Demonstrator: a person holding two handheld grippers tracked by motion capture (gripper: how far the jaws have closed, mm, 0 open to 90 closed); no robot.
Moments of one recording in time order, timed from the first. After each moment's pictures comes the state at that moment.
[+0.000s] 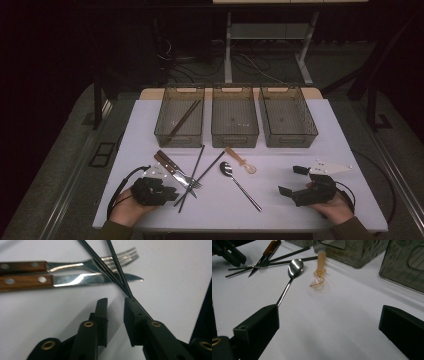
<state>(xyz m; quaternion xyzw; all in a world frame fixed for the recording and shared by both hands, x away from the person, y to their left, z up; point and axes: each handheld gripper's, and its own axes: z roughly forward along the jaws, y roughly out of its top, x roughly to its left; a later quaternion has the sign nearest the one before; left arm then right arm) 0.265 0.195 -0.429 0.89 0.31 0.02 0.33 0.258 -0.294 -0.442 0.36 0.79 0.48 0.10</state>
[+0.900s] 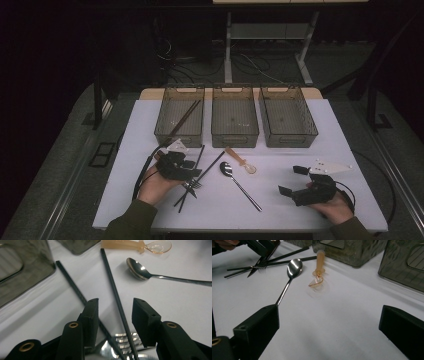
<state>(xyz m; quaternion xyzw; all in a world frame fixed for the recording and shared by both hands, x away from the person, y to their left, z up) 0.325 0.133 -0.420 0.87 0.32 0.04 0.36 0.258 -0.294 -0.442 0.36 0.79 0.48 0.10</state>
